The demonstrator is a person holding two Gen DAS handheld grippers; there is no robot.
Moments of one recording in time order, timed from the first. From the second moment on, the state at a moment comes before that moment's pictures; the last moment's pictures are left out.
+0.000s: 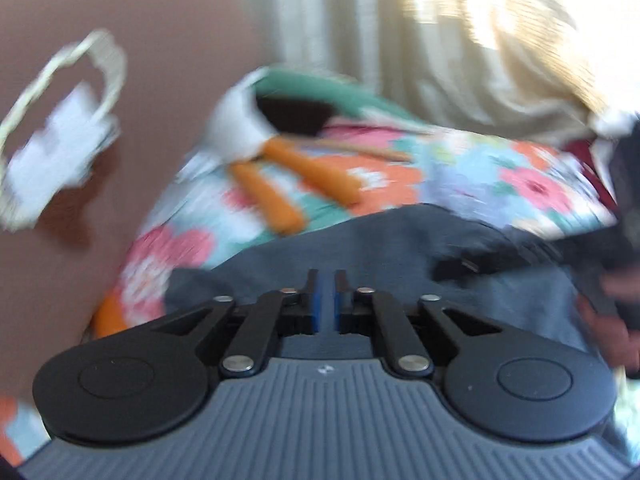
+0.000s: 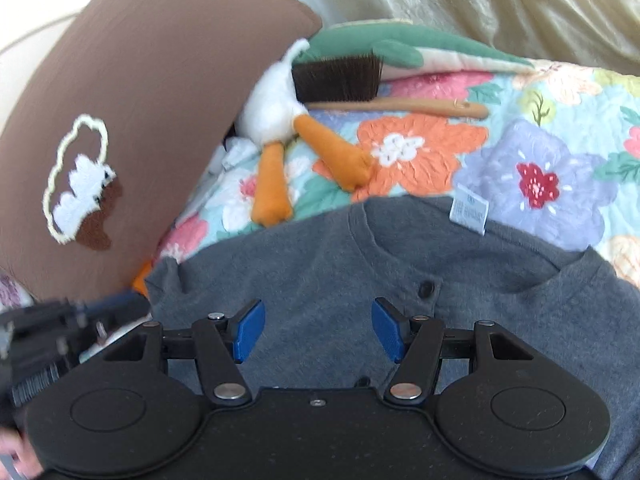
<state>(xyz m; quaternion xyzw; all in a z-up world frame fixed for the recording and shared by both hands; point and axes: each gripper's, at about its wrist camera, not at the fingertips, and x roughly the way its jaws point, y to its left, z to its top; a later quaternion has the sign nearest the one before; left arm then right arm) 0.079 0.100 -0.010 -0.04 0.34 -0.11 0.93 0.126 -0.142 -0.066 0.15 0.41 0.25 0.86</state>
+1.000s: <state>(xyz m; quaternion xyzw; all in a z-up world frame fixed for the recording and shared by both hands) 0.116 0.097 -0.029 0.01 0.39 -0.03 0.92 0.122 -0.127 -0.076 0.15 0.42 0.27 0.85</state>
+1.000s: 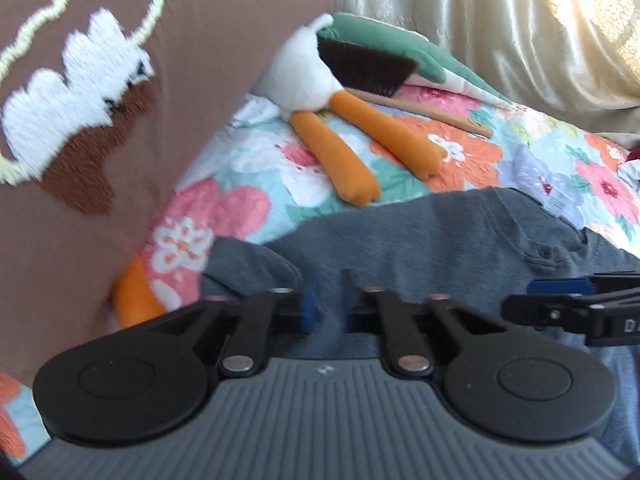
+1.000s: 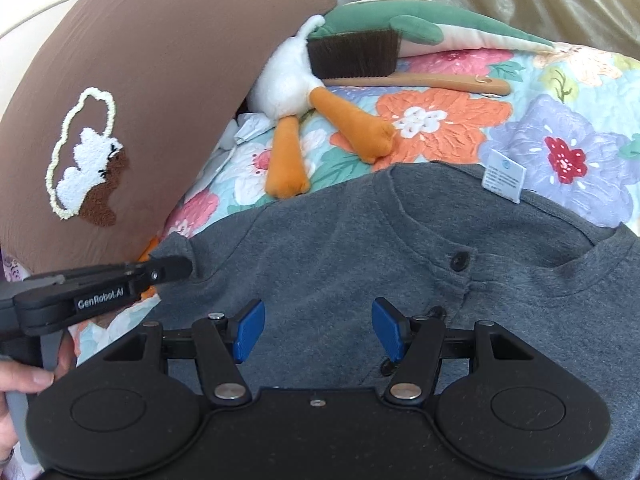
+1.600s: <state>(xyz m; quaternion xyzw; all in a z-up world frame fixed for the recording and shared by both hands) 0.077 0.075 -0.036 0.05 0.32 -0.12 0.94 0.121 -0.127 -0.071 0.15 0.42 0.26 0.85</state>
